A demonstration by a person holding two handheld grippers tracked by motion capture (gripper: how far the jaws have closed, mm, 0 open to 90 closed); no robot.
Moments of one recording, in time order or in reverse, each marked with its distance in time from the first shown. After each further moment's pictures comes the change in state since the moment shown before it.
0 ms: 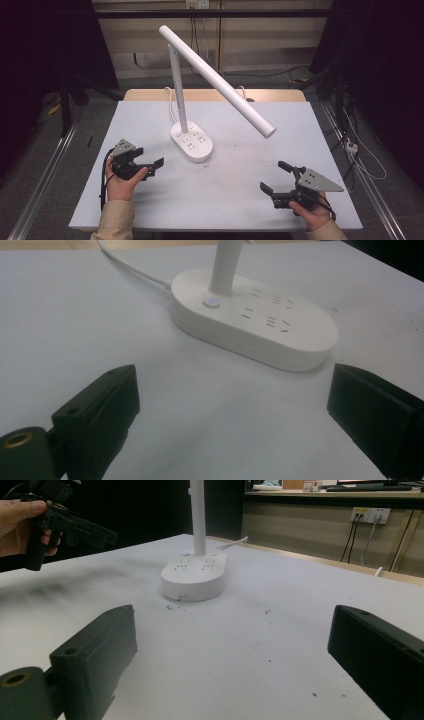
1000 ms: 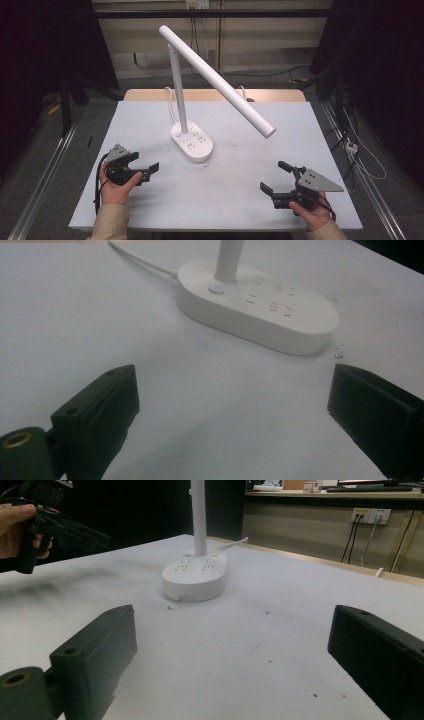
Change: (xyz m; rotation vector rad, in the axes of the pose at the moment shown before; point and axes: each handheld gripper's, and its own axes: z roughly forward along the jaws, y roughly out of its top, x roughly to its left) left arm 0.005 -0.012 -0.013 0.001 0.003 0.007; right arm 0.001 0.000 0.000 0.000 0.001 -0.001
